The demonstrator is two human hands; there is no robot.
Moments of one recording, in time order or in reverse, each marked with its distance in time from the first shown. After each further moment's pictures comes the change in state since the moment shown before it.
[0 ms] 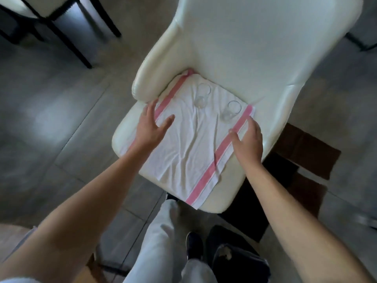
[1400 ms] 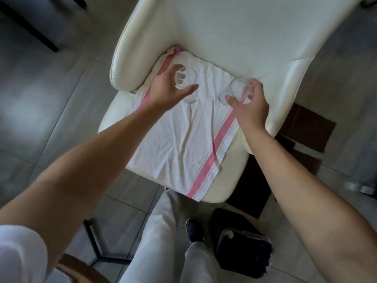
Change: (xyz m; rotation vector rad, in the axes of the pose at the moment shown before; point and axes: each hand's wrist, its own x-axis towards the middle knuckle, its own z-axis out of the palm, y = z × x) left_hand 0.115 0.035 0.062 -0.048 -0.159 0.207; right_hand 0.069 -0.035 0.013 0.165 0.105 0.089
